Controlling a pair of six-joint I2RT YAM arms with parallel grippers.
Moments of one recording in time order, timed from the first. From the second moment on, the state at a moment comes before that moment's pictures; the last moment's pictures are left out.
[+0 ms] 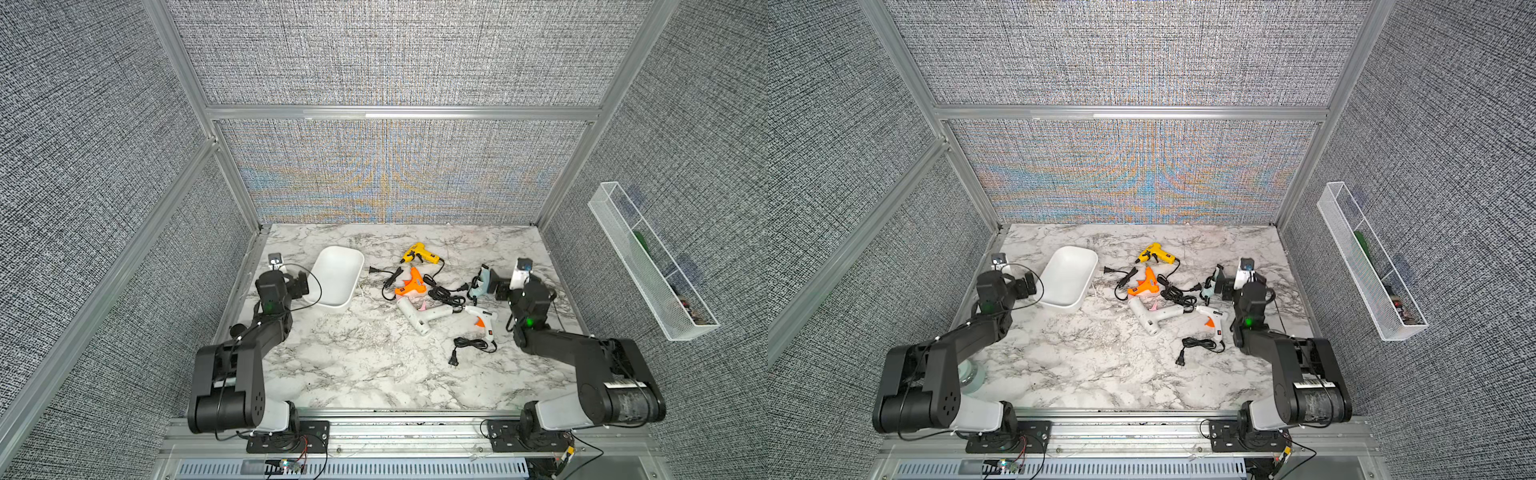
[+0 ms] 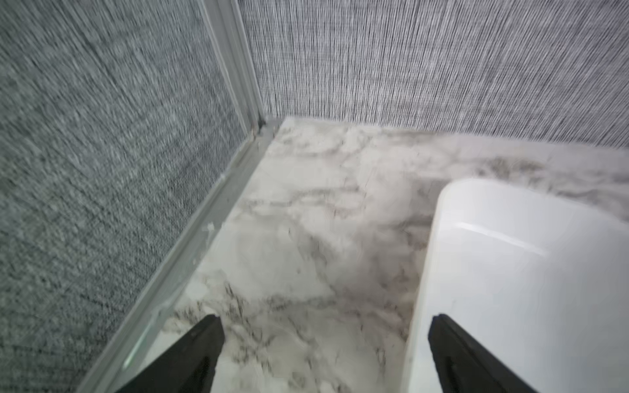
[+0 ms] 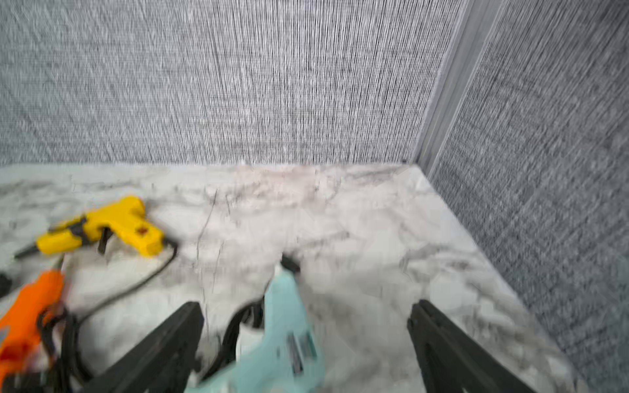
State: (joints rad) left arm 0.05 1.37 0.66 0.38 -0.06 -0.02; right arm 0.03 1.43 0.58 0.72 0.12 -0.01
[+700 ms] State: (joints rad) left arm -0.20 1.43 1.36 -1.18 -0.12 -0.91; right arm 0.35 1.60 1.41 -0.48 0.33 0.14
